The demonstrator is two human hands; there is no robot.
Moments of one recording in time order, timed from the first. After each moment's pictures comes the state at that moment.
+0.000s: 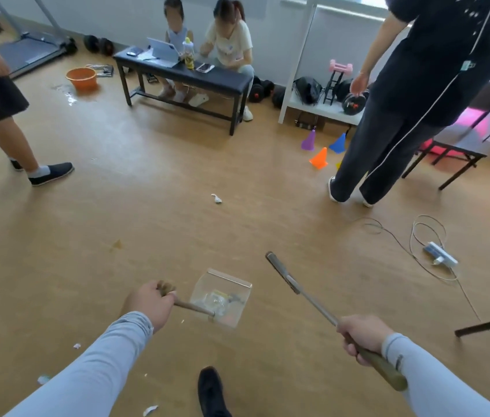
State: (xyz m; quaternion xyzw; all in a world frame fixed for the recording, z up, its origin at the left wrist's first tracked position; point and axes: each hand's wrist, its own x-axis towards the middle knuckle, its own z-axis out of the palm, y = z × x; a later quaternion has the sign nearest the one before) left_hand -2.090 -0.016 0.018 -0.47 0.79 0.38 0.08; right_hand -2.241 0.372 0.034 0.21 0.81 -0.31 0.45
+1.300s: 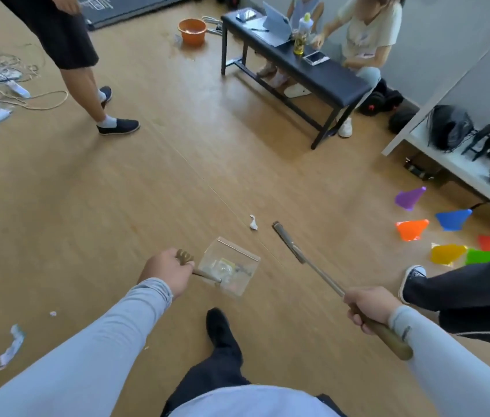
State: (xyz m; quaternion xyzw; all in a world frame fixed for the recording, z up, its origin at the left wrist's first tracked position) left_hand -2.514 -0.122 -0.009 -0.63 0.68 0.37 0.01; right_hand -2.817 0.133 0.019 0.02 0.85 -0.15 0.51
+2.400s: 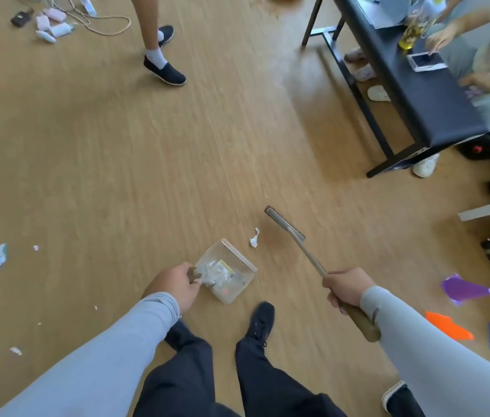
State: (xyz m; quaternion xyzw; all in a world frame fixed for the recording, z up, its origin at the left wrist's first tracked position) left_hand -2.765 -0.187 -0.100 -0.70 0.59 0.37 0.12; right_hand -3.106 -0.140 -0.063 -0.19 0.82 0.02 0.54
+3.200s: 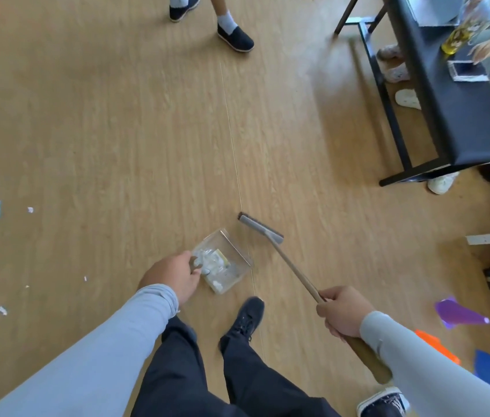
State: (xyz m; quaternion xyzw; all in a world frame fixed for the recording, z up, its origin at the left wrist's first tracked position) left_hand -2.778 -0.198 -0.114 -0.71 0.61 0.32 0.15; right_hand -3.104 -0.145 -0.076 -0.34 0.76 0.15 0.53
